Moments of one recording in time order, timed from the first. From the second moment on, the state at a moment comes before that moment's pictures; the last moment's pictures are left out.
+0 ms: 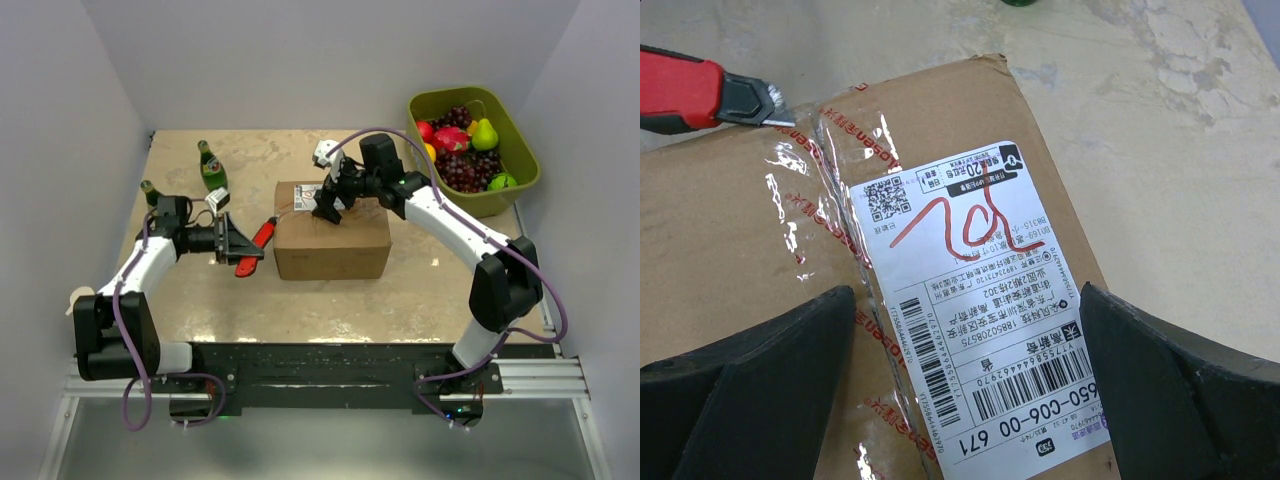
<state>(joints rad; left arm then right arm) 0.08 1.35 0.81 -0.48 1.37 -0.43 0.54 1.71 1.45 -0.31 -0.54 -0.43</state>
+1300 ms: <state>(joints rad) 0.10 1.38 1.07 -0.76 1.11 -0.10 0.54 1.69 1.42 -0.28 -0.54 -0.43</state>
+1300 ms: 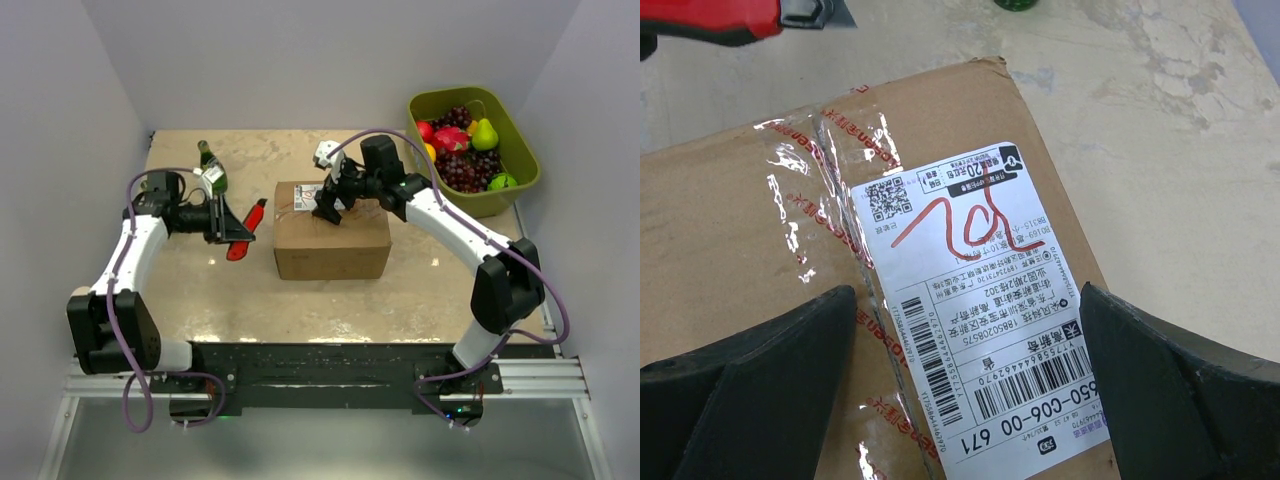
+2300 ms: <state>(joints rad) 0.11 1.33 0.91 -0.56 0.59 -0.10 0.53 1.68 1.52 -0.38 -0.46 -0.45</state>
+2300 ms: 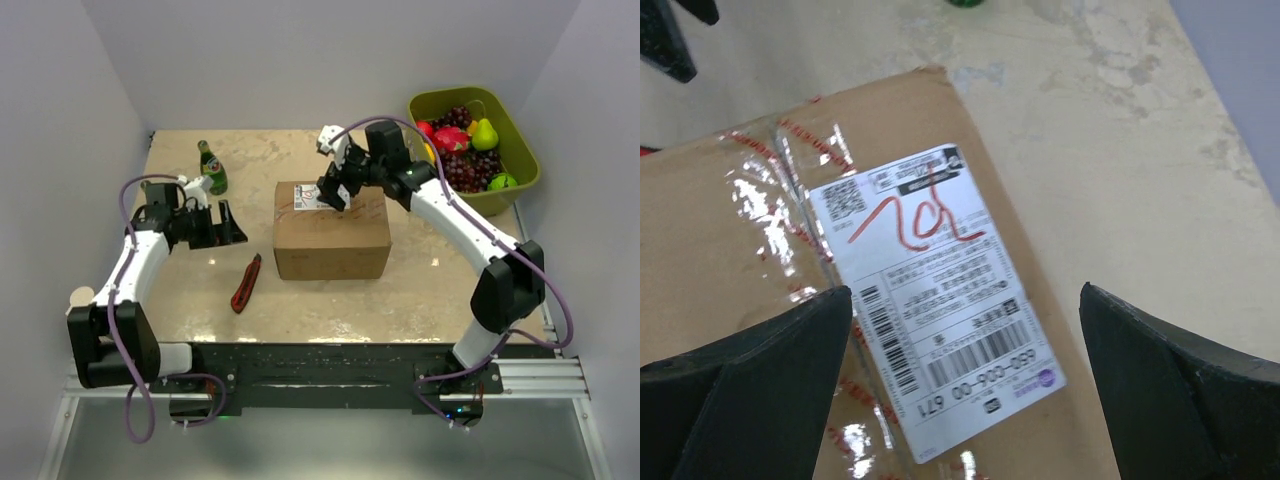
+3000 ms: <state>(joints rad) -0.32 1.25 1.00 -0.31 0.76 0.21 0.52 1.83 1.81 -0.86 -0.52 -0.99</state>
